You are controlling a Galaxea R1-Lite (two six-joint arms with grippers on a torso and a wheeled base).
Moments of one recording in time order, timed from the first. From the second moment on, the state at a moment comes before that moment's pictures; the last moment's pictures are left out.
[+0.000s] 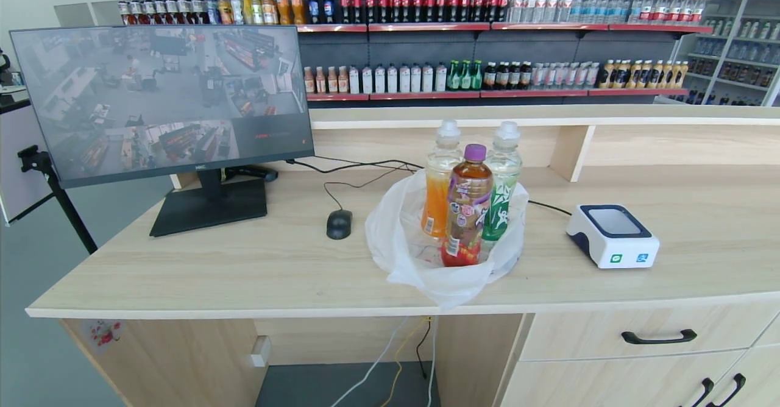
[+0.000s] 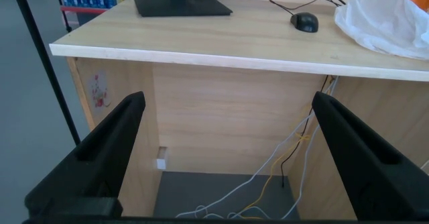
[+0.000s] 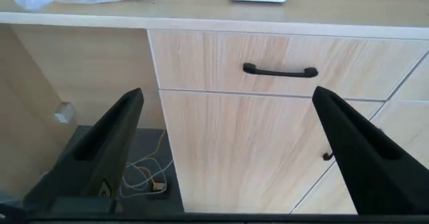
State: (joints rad) left arm 0.00 0.00 0.00 0.00 0.00 0.00; right arm 0.09 0.10 -0.08 0.11 -0.07 -0.04
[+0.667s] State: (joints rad) left arm 0.00 0.00 0.00 0.00 0.00 0.00; right arm 0.02 0.05 -0.01 -0.03 0.27 -0.08
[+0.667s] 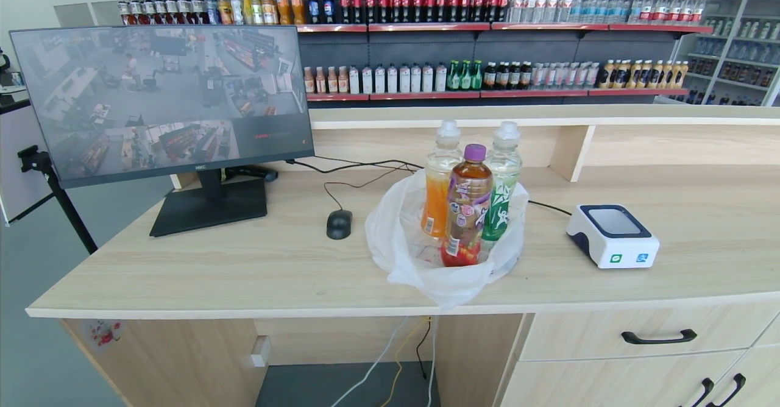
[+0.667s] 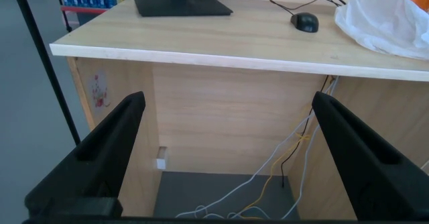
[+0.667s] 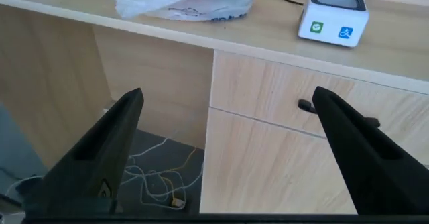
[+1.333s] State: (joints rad) left arm 0.00 0.00 0.00 0.00 0.00 0.00; right arm -0.01 0.00 0.00 -0.05 0.11 0.06
